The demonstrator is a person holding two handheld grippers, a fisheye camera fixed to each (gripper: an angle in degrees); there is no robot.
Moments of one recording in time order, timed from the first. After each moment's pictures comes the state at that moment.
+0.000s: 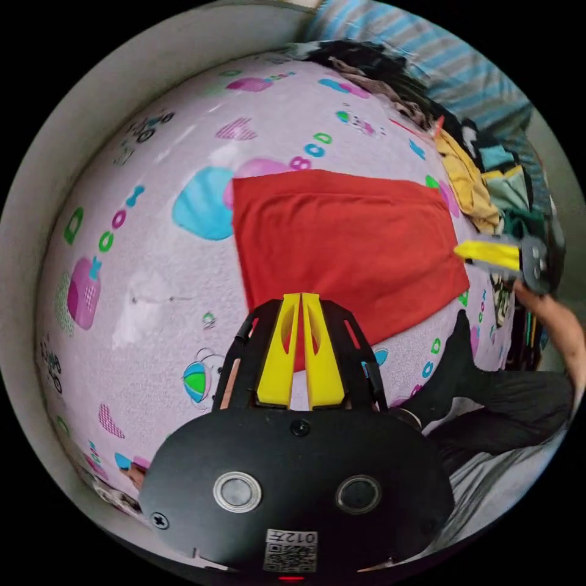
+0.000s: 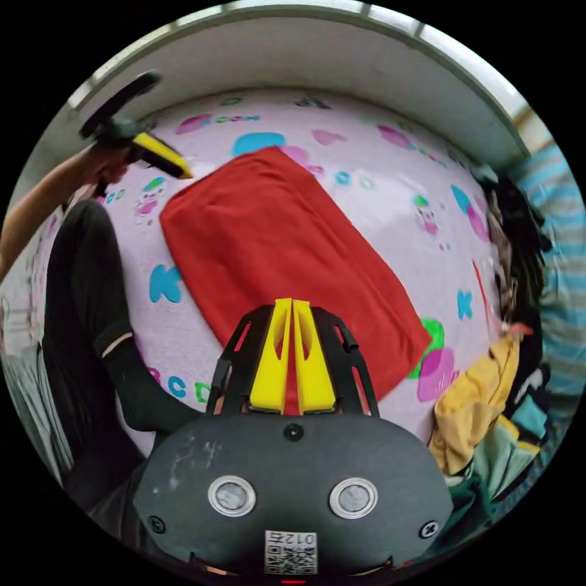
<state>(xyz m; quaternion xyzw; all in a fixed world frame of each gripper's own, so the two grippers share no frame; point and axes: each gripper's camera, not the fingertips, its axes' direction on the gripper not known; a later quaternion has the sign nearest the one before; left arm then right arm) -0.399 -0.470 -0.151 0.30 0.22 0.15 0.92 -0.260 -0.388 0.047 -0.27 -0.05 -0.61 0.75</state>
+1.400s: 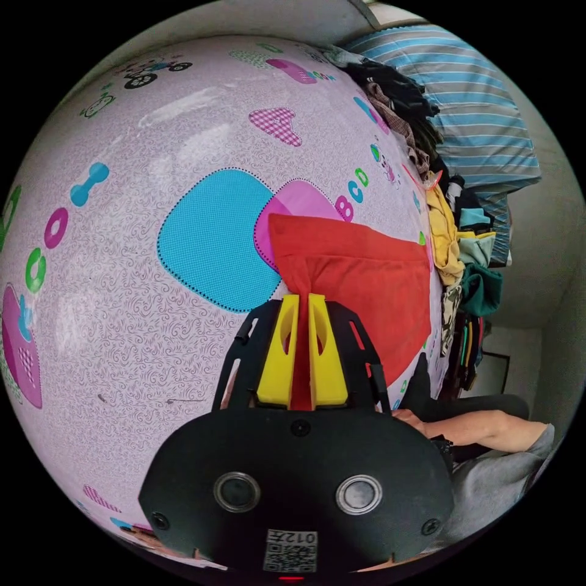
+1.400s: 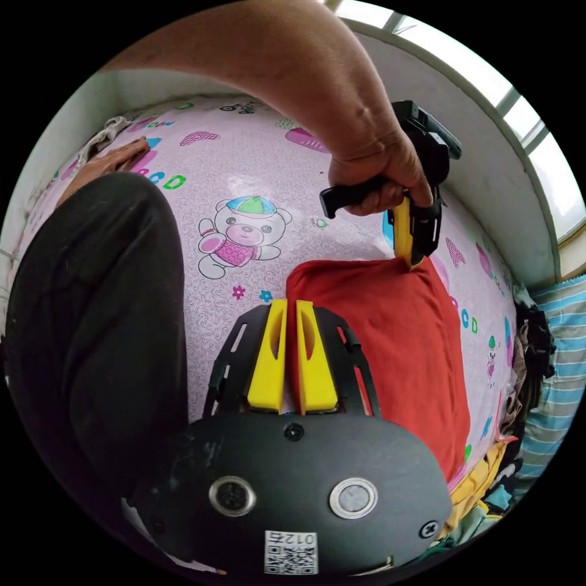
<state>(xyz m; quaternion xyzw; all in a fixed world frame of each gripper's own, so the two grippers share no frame) -0.505 -0.624 -0.150 0.27 0.37 0.17 0.87 -0.309 -0.107 0.141 -0.18 -0.12 -0.68 0.70</state>
